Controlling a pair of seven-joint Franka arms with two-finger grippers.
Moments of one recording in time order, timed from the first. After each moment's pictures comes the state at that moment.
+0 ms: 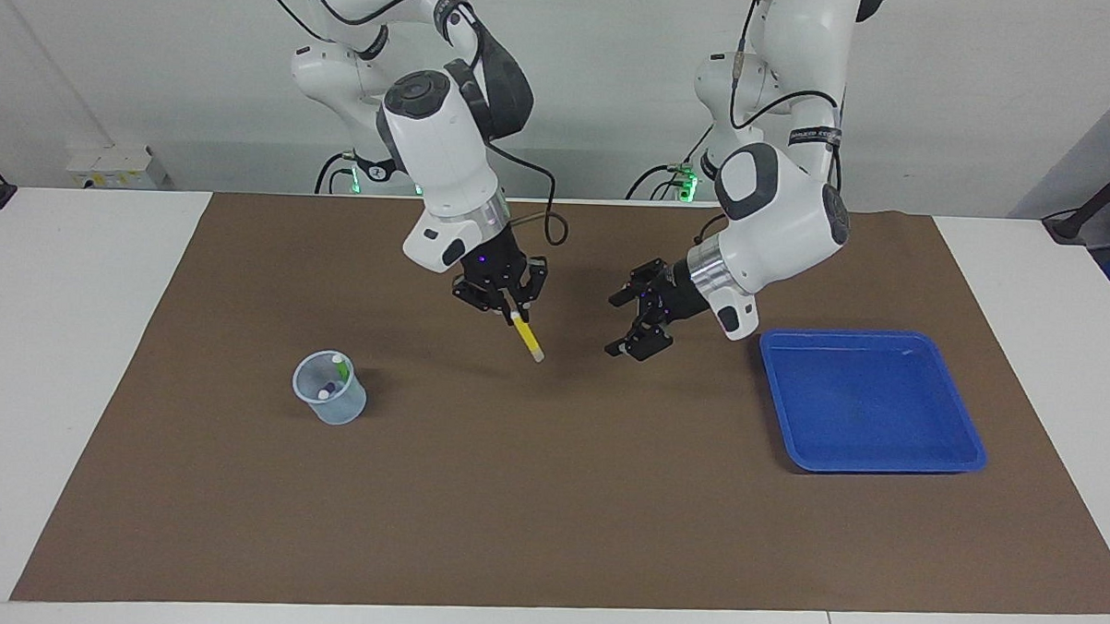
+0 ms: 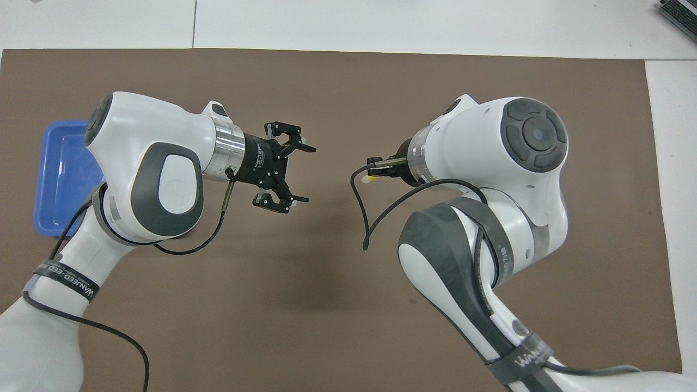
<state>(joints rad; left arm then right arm) -0.21 0.24 -0.21 -1.80 -0.71 2.12 -1.35 0.23 0.21 0.21 -1.70 0.15 2.11 0.26</state>
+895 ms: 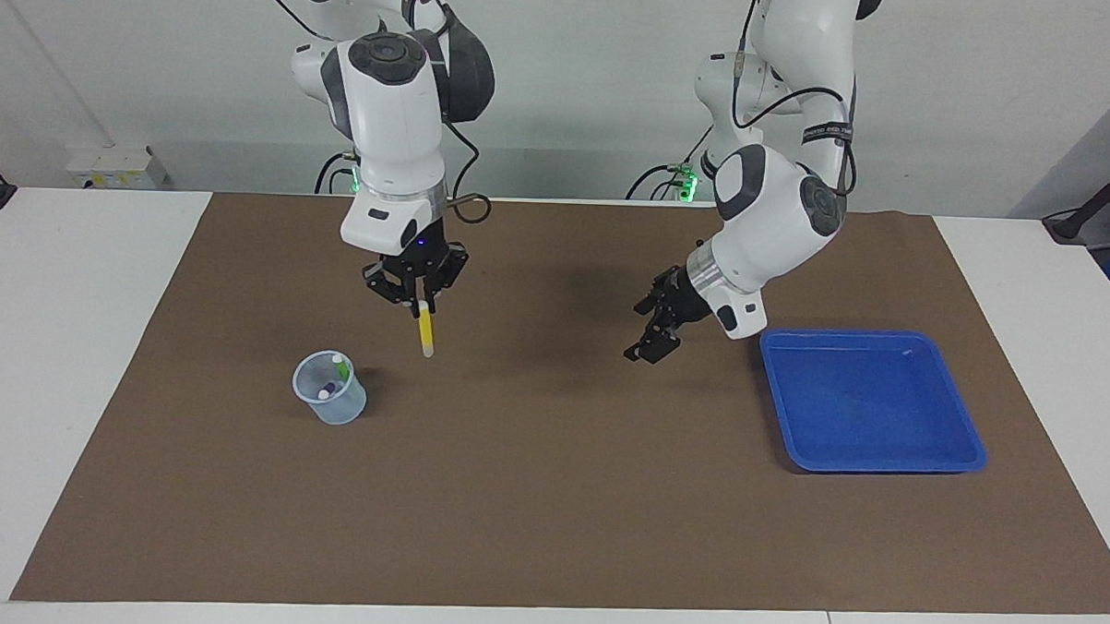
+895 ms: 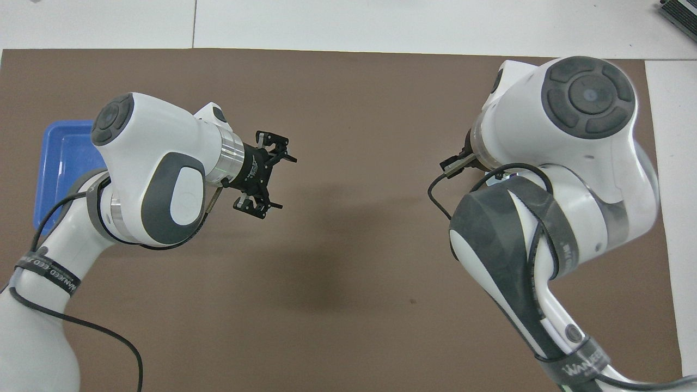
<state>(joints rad) -0.20 0.23 -0.20 -1.83 -0.43 2.12 -1.34 0.15 0.18 0.21 -1.58 -0.16 1.83 -0.10</state>
